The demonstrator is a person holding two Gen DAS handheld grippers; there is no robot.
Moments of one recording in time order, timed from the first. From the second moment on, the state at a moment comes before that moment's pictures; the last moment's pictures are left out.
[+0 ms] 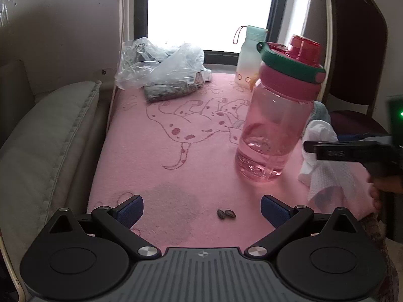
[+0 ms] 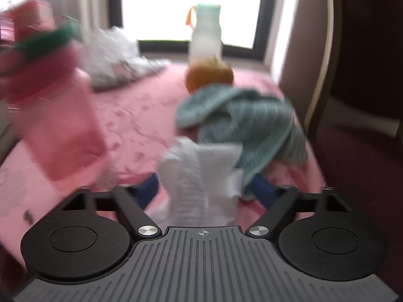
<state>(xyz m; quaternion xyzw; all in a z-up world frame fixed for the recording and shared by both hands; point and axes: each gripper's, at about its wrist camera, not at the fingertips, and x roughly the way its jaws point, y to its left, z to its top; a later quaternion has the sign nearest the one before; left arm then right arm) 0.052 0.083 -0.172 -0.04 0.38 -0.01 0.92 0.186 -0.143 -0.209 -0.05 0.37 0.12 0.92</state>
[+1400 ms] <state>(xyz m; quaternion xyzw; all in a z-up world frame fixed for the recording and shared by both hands) 0.044 0.102 -0.191 -0.05 0.42 0.02 0.91 0.158 -0.106 -0.207 0.08 0.48 0.24 0.84</state>
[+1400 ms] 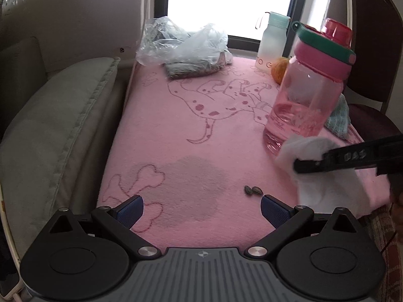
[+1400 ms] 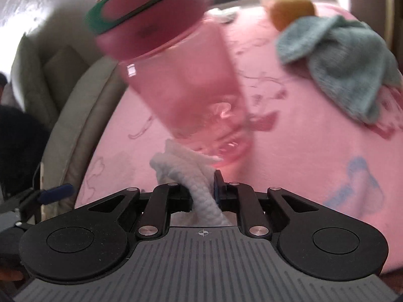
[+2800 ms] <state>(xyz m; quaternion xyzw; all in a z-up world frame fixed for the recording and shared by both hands) 0.043 0.083 -0.196 -0.03 0.43 0.00 0.90 0.134 -0.103 -0.214 -0.05 0.44 0.24 0.86</state>
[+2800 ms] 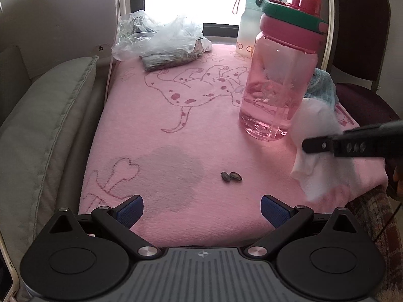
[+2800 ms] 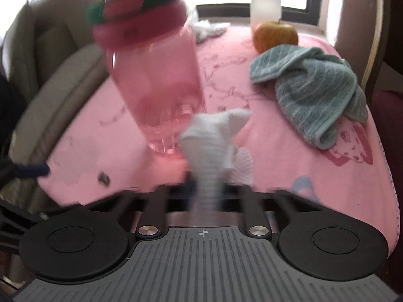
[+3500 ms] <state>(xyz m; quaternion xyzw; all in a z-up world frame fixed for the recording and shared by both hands) 0.044 0.083 -0.195 -0.02 0.44 0.00 0.90 0.136 -0.095 -0.147 0.07 0.37 0.31 0.87</state>
